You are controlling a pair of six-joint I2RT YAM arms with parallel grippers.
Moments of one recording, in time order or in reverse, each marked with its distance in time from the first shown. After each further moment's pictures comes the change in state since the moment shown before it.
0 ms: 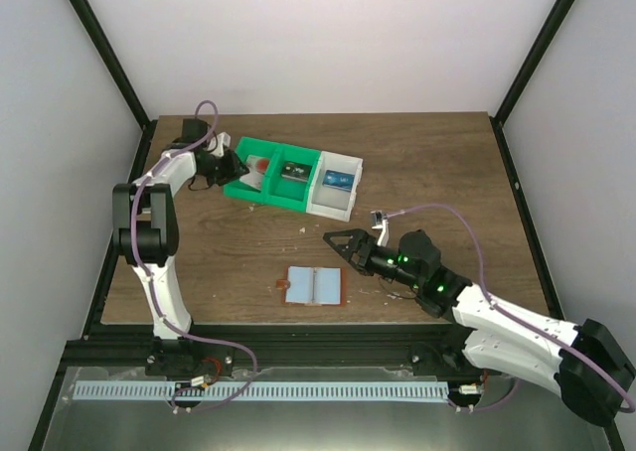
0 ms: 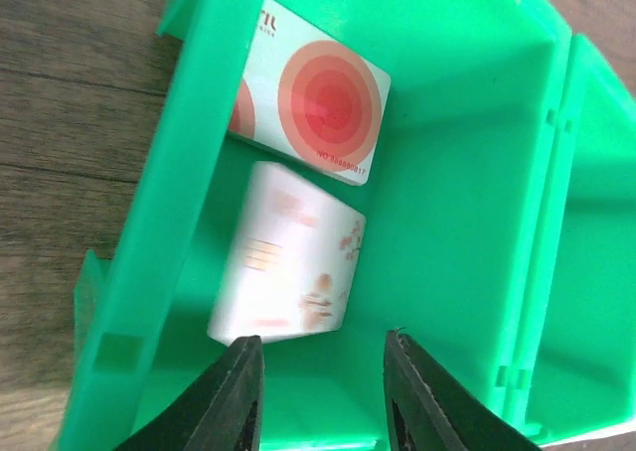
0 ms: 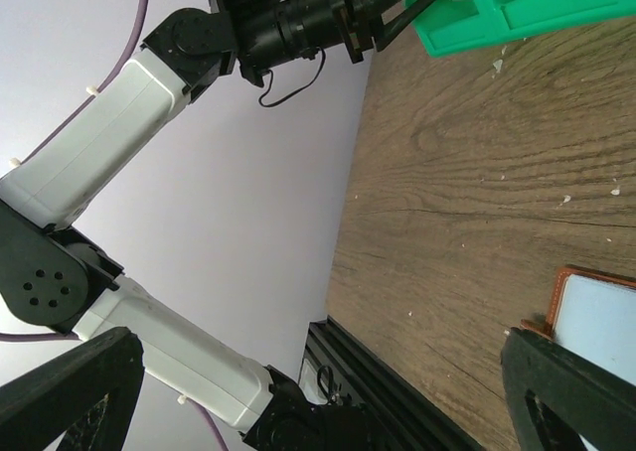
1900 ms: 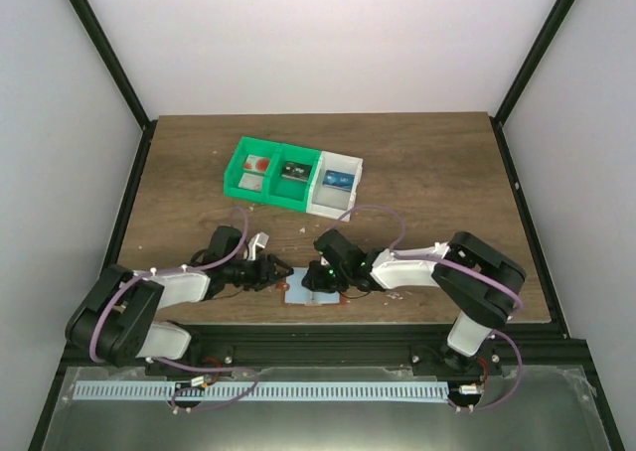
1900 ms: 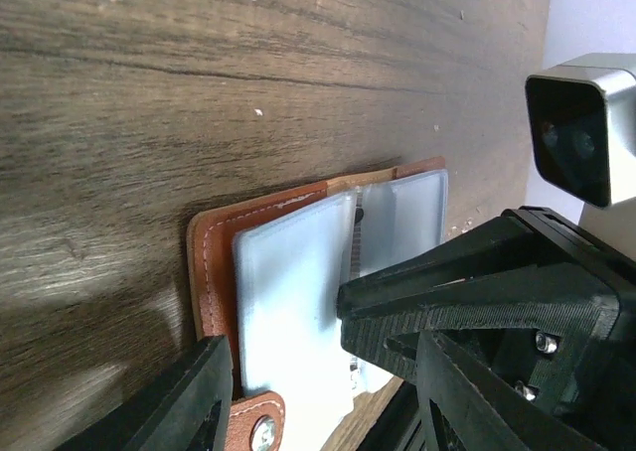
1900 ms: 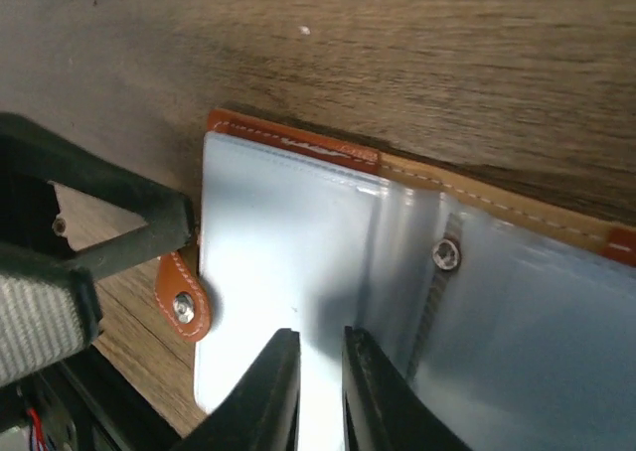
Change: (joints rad) left arm -0.425 -0.683 -1.211 0.777 0.219 -0.494; right arm 0.148 0.758 0.349 -0.345 0.007 -0.270
